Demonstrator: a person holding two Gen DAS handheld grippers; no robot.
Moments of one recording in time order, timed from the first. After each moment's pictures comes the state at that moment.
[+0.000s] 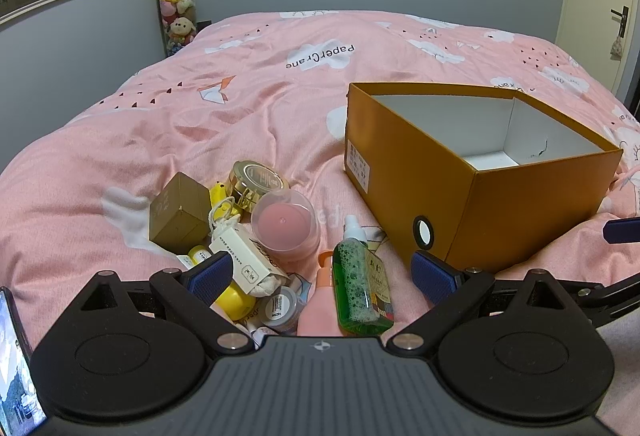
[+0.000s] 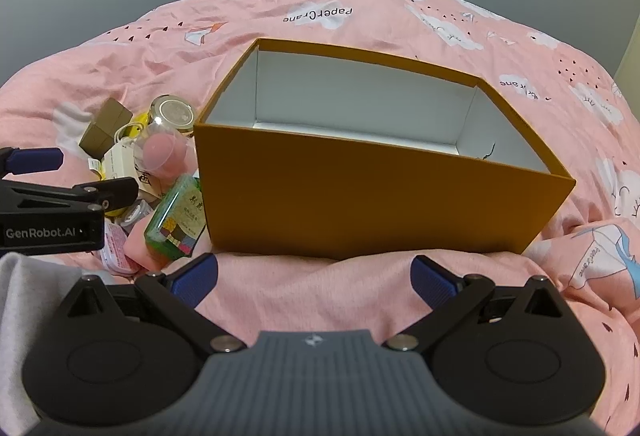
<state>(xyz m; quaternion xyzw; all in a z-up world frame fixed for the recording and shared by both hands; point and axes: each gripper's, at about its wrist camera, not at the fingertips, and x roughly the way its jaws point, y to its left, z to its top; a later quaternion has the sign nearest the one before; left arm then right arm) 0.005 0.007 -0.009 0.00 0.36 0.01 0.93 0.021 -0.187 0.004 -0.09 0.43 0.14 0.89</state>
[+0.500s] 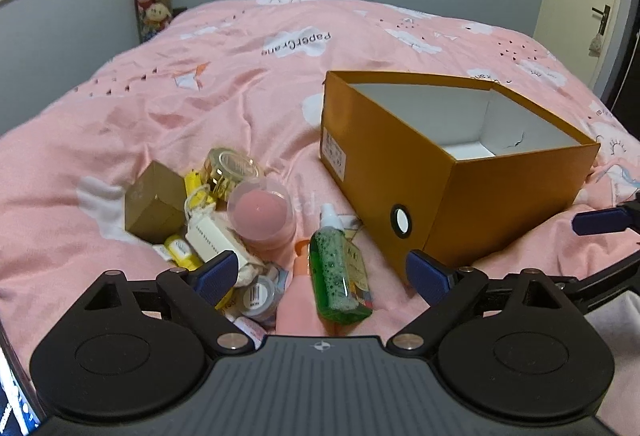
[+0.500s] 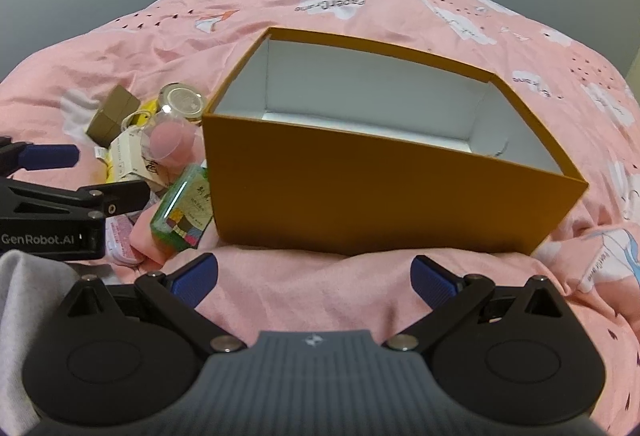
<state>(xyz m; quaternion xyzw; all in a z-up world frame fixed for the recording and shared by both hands) 0.008 0.016 -0.011 -0.02 0.39 -0.03 0.92 0.028 -0.185 0.003 -0.10 0.45 0.16 0.87</state>
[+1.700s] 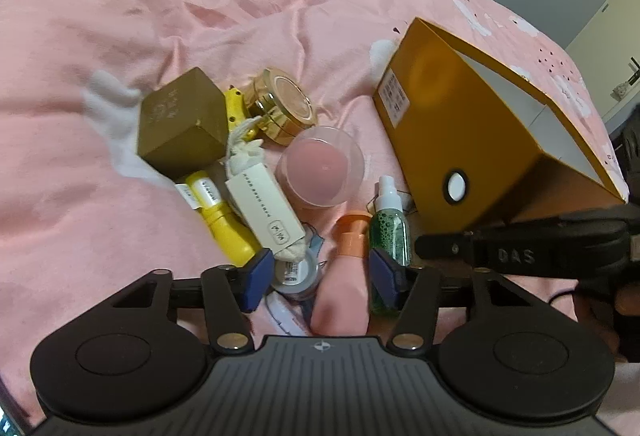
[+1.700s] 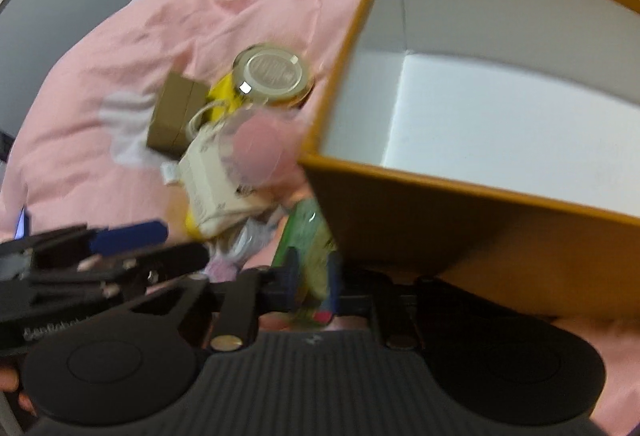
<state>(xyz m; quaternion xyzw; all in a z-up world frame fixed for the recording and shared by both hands) 0.059 0.092 -0.040 -0.16 0.50 -0.03 0.85 0.135 -0.094 -0.046 0.00 0.59 0.27 0.76</state>
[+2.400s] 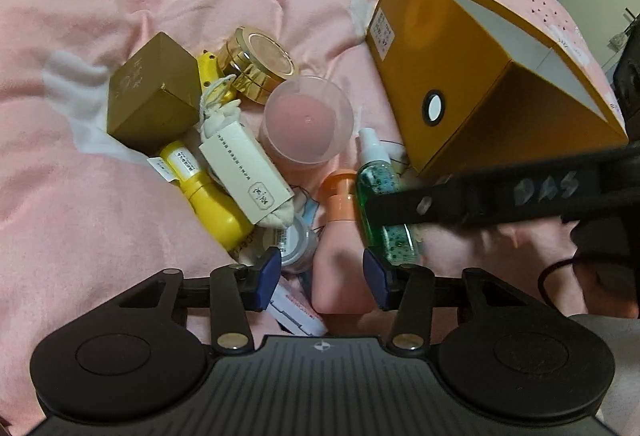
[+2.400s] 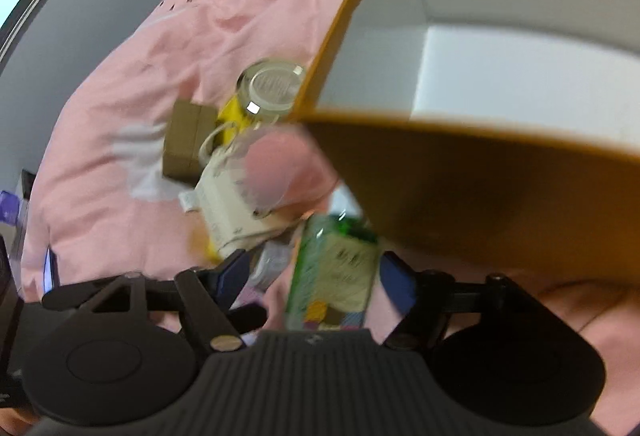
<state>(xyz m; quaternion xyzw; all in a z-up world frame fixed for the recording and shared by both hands) 0.061 0.074 -0.062 -0.11 0.53 -0.05 0.84 0.139 -0.098 -0.061 0.08 0.61 0.29 0.74</state>
